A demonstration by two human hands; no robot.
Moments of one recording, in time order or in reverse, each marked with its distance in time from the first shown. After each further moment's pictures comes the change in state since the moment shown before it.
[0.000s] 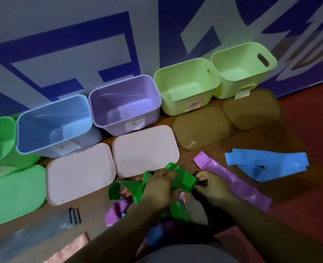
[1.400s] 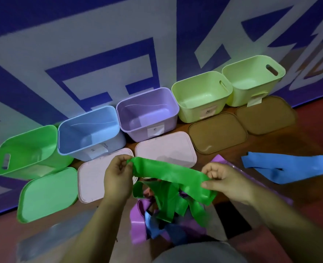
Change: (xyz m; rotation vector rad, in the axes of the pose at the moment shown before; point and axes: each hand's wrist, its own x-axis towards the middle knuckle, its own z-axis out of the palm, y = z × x) left_hand -0.082 -0.064 -0.113 -0.897 0.733 -0.412; right_hand -0.034 -0.066 -0.023 0.541 -0.219 -0.206
